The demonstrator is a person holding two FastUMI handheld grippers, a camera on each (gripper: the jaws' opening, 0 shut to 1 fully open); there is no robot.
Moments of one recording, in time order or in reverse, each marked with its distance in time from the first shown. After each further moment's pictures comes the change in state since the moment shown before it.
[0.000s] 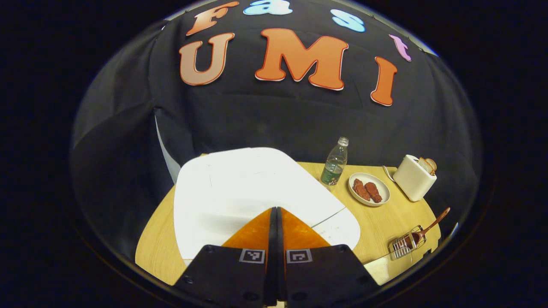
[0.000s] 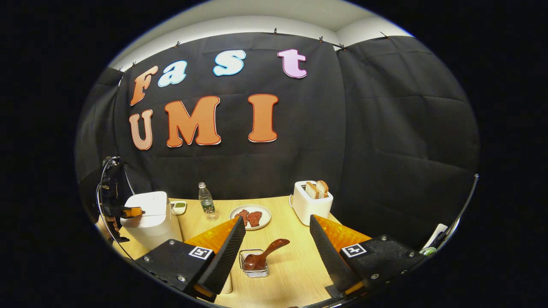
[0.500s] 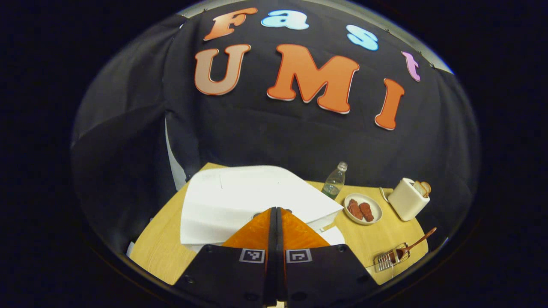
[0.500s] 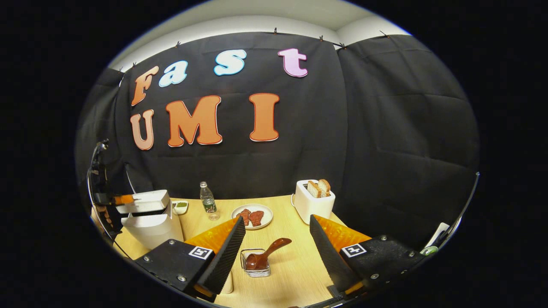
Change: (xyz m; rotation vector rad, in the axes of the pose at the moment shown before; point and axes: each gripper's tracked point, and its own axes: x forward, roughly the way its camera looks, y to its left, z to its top) left arm -0.060 0.011 0.078 -0.072 -0.175 0.040; right arm -0.001 0.003 0.002 0.013 -0.012 0.018
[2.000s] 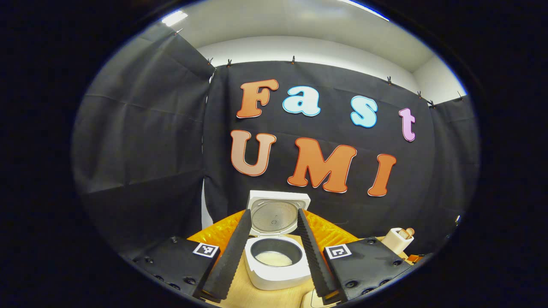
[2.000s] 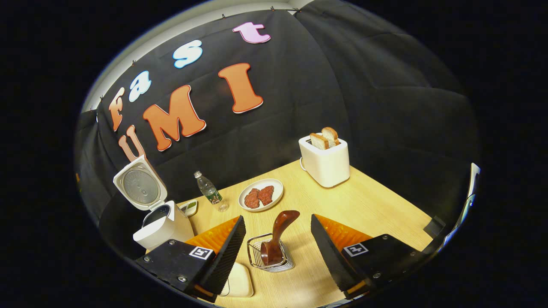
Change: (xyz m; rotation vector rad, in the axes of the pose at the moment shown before) left arm -0.218 0.034 0.142 -0.022 -0.348 0.116; right arm 0.080 -0.006 -0.117 0.318 0.216 0.074
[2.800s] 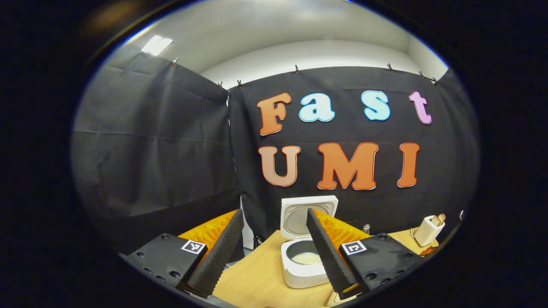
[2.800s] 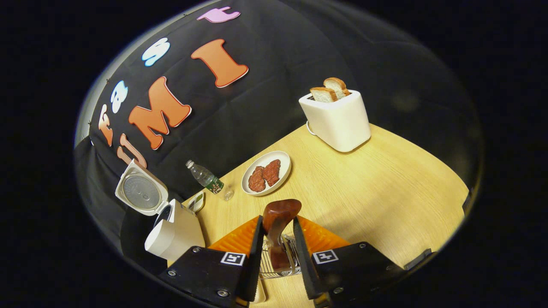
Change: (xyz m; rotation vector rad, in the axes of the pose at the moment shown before) left arm -0.061 0.010 0.017 0.150 -0.060 0.235; right arm 0.081 0.005 -0.048 0.173 0.203 0.096
